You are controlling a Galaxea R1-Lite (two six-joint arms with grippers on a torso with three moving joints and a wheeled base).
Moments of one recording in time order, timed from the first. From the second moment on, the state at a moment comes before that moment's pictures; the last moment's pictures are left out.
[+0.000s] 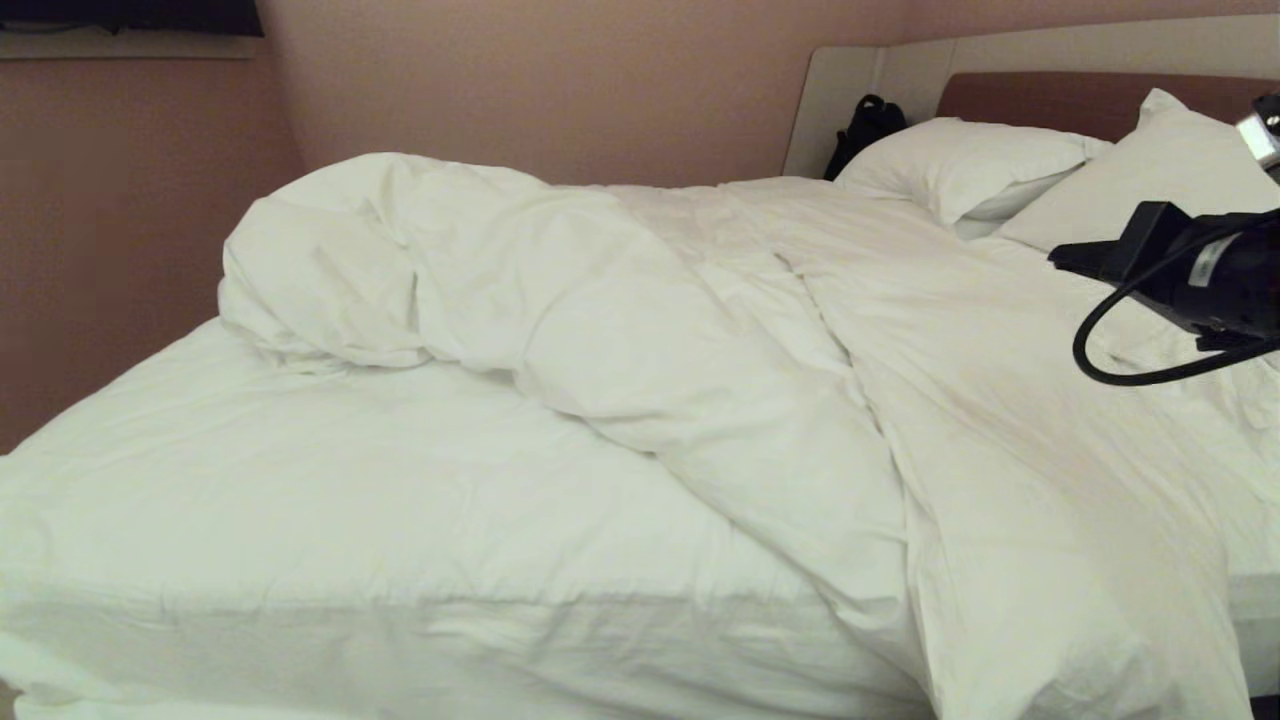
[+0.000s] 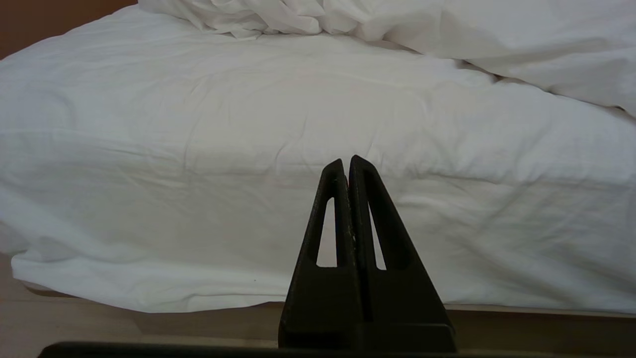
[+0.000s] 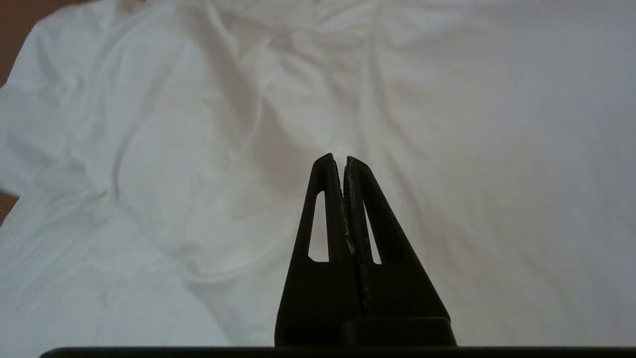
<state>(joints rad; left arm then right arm) 0.01 0.00 0.00 -0.07 0.03 -0.07 0.07 1.46 -1.17 -0.17 0.14 0.39</state>
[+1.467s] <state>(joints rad) 0.02 0.00 0.00 -0.07 0.03 -0.07 -0.79 1.47 -0.97 -0.02 0.52 0.25</state>
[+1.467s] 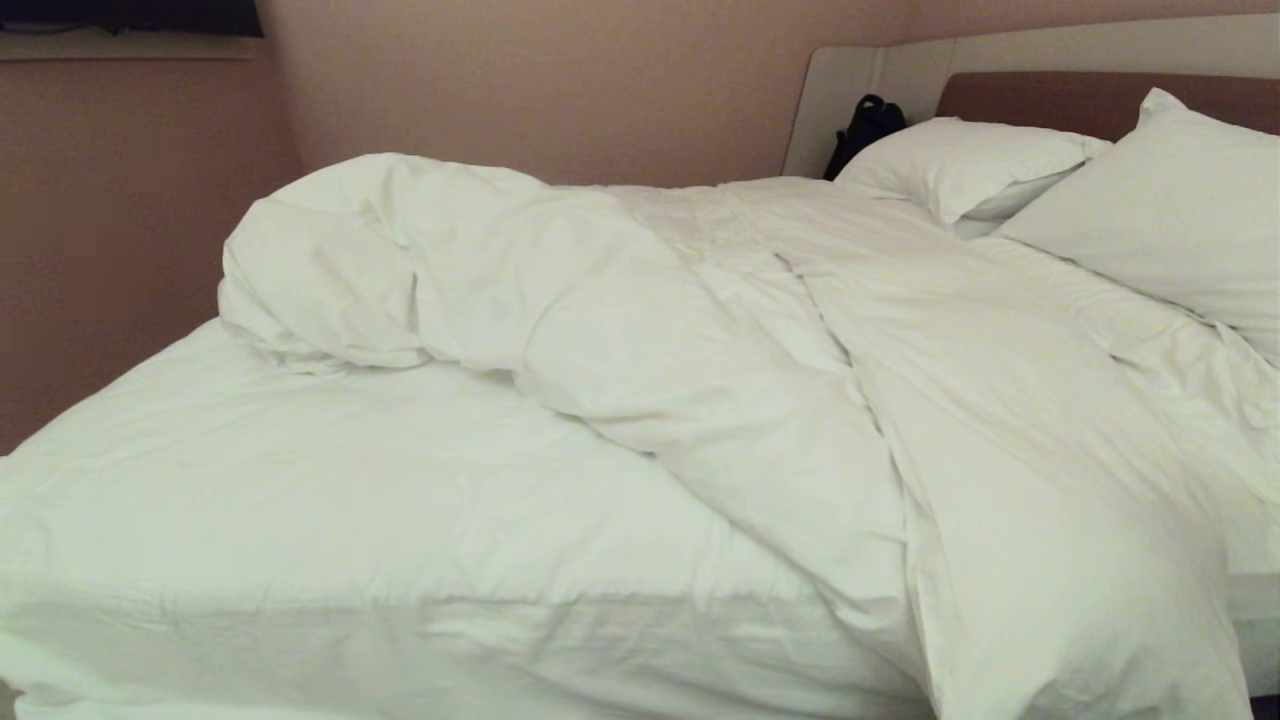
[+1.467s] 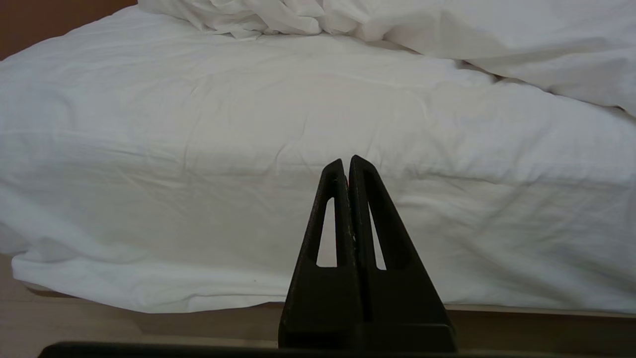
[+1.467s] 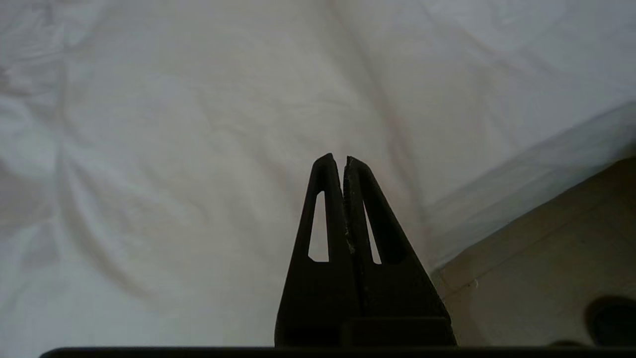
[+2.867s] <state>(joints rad) 0.02 0.00 0.00 -0.07 0.03 -0.07 -0.95 2.06 -1.15 -0.05 1.17 0.00</state>
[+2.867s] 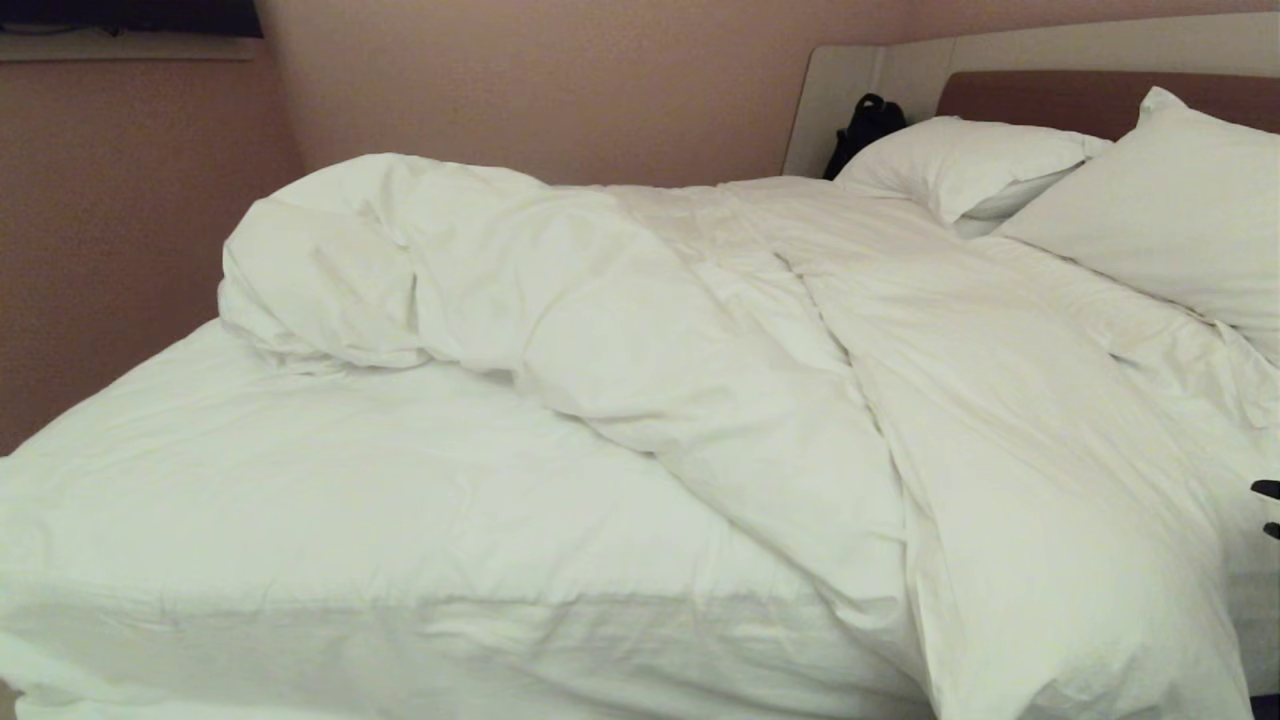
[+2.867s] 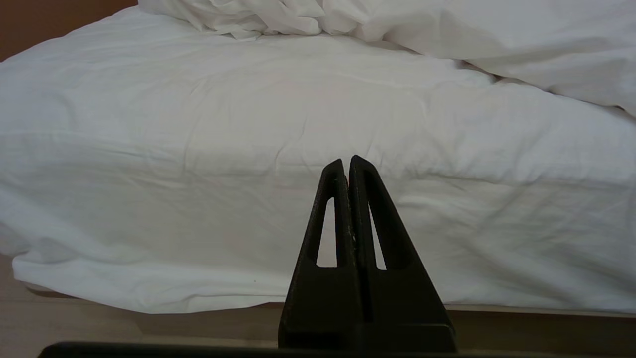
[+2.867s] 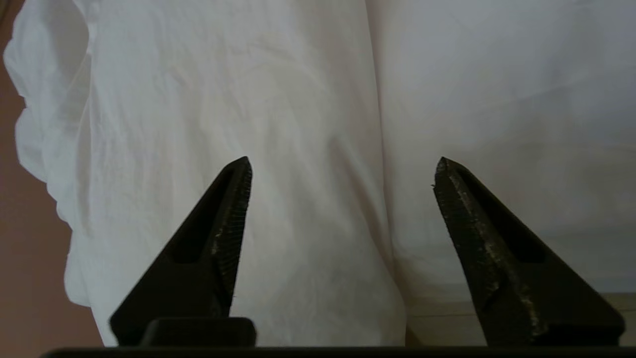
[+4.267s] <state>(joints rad) 0.01 0.00 0.00 -0.07 0.03 -0.07 -0.79 2.16 -1.18 -0.05 1.19 -0.02</state>
